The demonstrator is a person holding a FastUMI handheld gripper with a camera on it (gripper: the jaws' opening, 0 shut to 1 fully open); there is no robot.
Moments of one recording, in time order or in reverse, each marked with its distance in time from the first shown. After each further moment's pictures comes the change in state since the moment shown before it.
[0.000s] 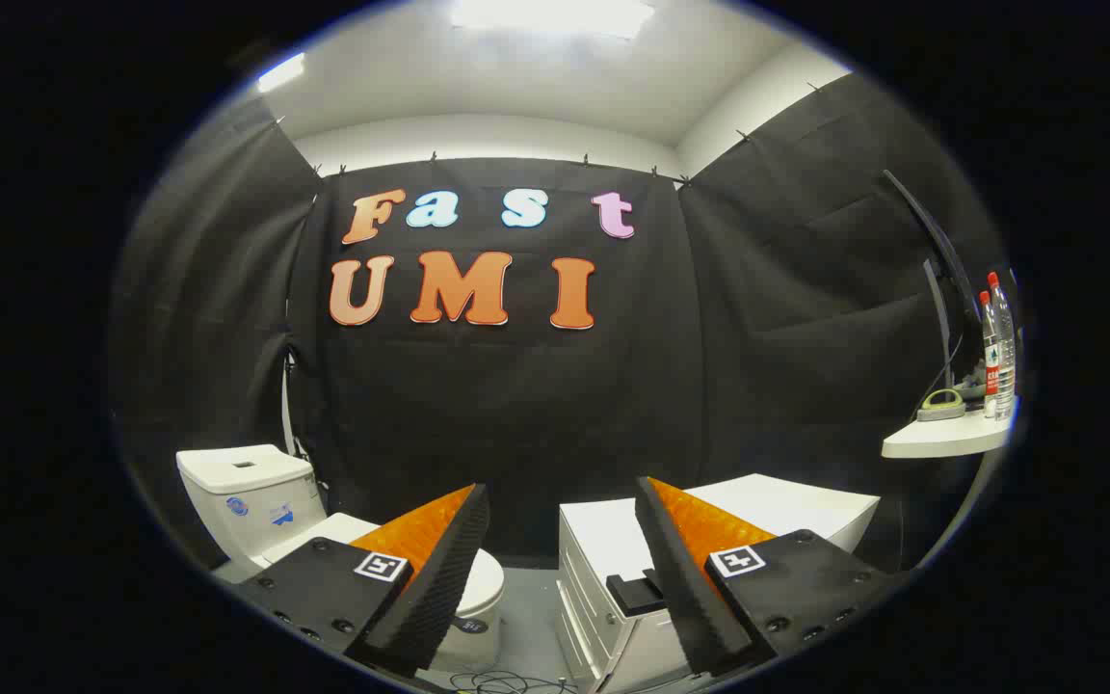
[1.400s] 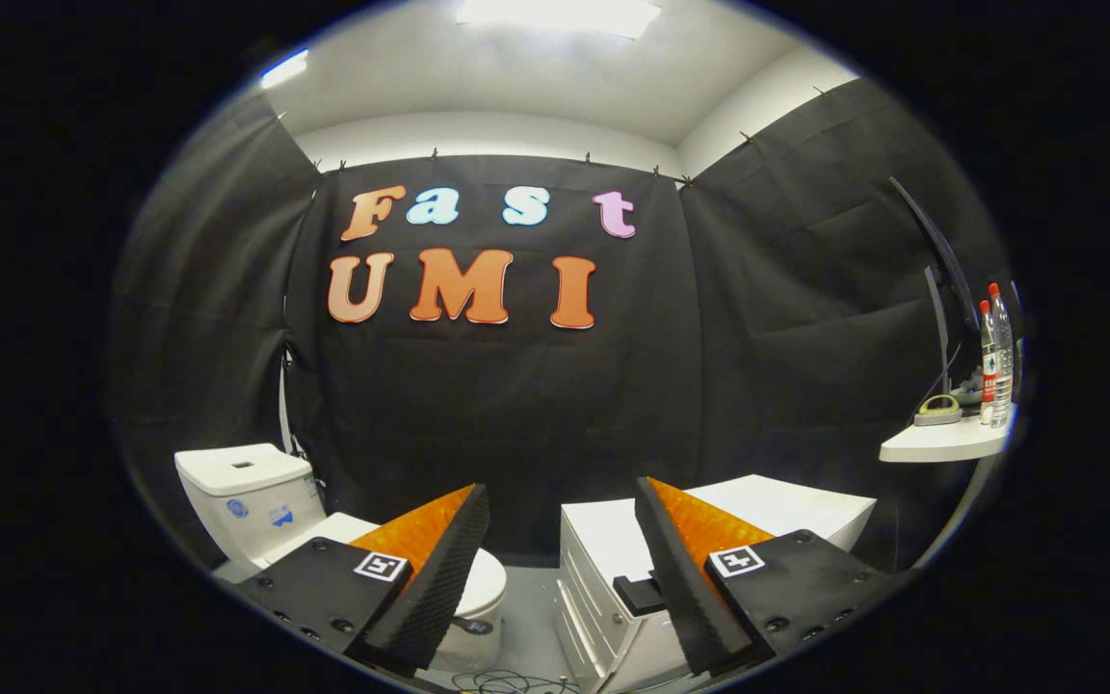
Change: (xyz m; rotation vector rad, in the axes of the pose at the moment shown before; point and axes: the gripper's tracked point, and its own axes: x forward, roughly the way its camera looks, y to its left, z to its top) arm 0.006 0.027 0.019 0.012 -0.005 0.002
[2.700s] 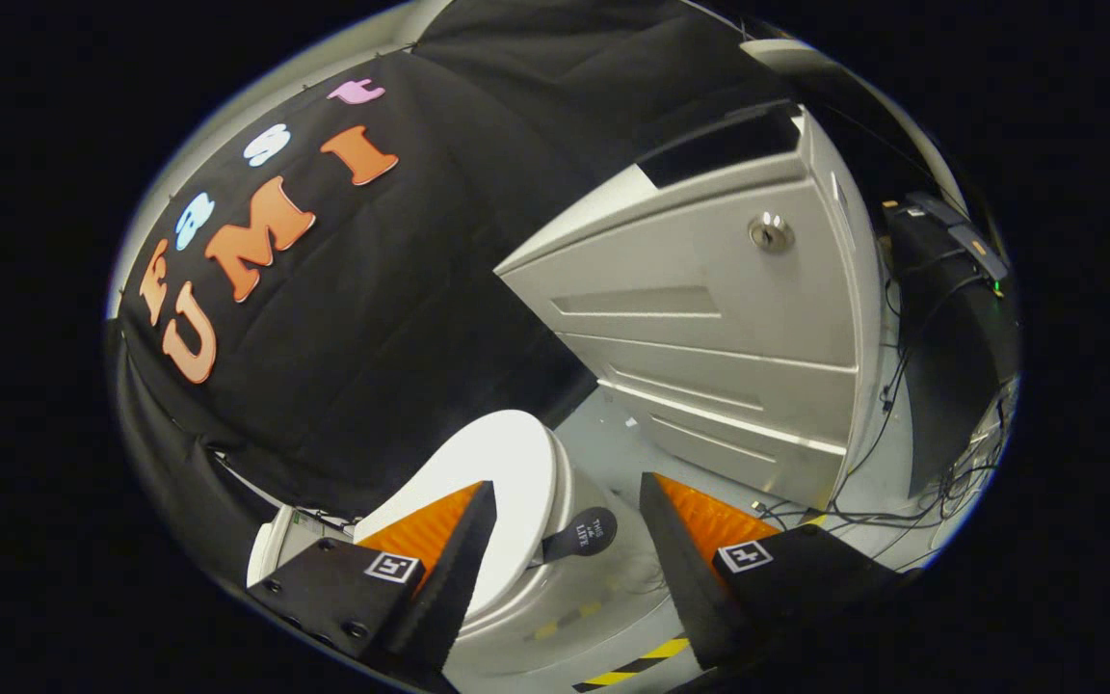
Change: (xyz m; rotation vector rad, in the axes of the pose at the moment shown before) arm 0.095 0.069 -0.351 0.785 0.531 -0.327
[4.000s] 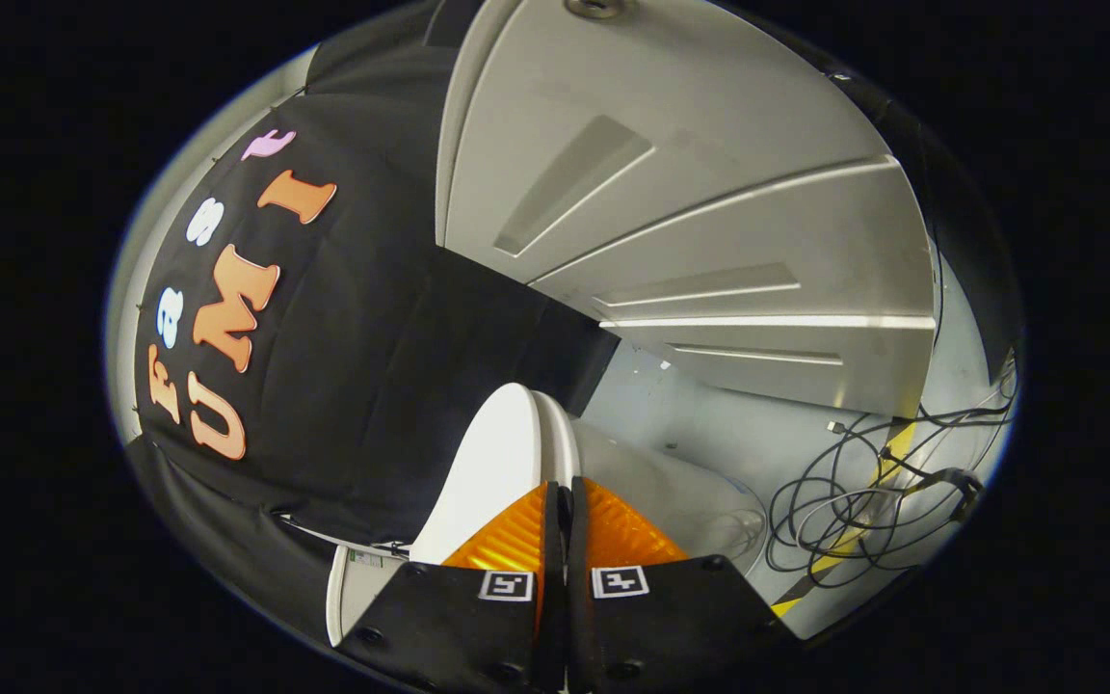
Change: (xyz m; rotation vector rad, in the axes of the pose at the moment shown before) arm 0.054 -0.005 -0.034 0.266 0.073 0.142
